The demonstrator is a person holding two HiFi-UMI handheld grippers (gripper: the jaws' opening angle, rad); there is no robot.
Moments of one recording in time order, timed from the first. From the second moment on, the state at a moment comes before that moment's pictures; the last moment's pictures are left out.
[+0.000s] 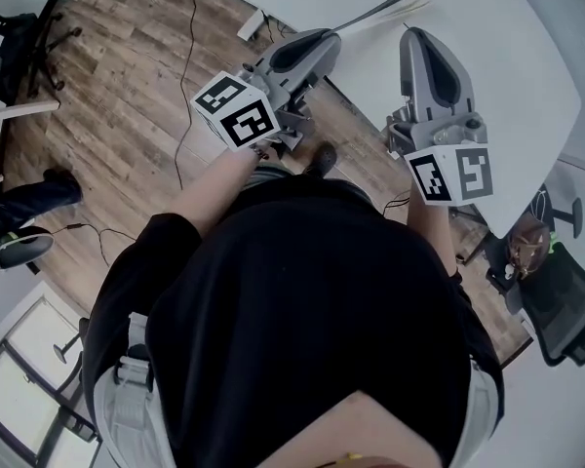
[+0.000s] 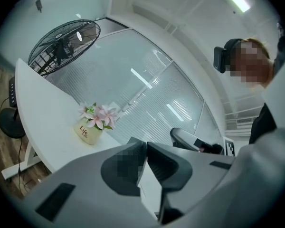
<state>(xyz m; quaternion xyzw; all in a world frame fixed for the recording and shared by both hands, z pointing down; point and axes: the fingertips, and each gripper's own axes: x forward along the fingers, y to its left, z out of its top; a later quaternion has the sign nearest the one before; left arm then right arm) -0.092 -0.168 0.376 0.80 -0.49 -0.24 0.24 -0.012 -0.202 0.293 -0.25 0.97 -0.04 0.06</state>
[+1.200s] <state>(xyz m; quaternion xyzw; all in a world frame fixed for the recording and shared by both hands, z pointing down) -0.180 -0.175 0.443 0.73 -0.52 -0.29 0.34 -0.086 -0.199 0.295 -0.23 0.97 -0.04 0.05</state>
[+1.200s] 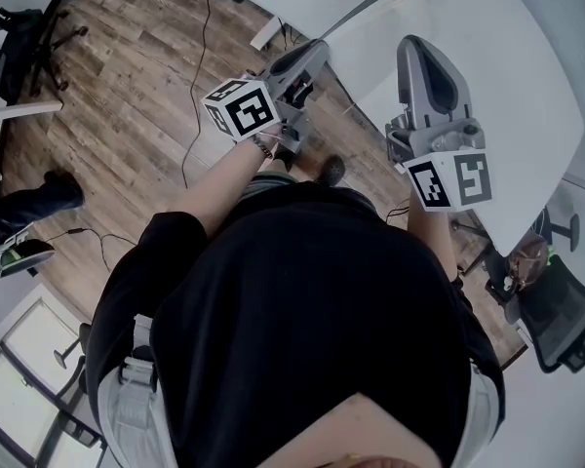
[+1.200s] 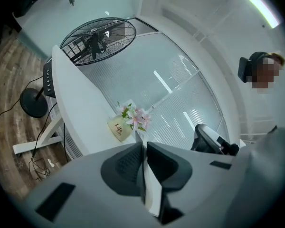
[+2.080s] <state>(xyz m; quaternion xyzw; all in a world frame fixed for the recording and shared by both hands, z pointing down) -0.206 -0.176 0.494 0.70 -0.49 -0.31 0.42 -0.140 -0.203 0.319 -0.23 0.97 -0.06 0.03</state>
